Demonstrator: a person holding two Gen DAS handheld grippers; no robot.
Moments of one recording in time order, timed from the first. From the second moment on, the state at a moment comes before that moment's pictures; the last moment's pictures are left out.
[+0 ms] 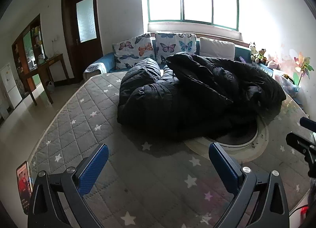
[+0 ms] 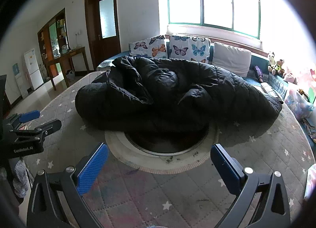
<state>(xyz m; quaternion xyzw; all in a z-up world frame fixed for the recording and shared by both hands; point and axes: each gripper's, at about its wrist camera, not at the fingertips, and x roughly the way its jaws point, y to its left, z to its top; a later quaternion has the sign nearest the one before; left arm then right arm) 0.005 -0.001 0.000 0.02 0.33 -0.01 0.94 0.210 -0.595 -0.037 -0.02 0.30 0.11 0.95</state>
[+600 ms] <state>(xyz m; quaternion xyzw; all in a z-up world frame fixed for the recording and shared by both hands) 0.063 0.017 -0.029 0.03 0.35 -0.04 0.94 0.237 -0.552 -0.029 -0.06 0.29 0.09 0.95</state>
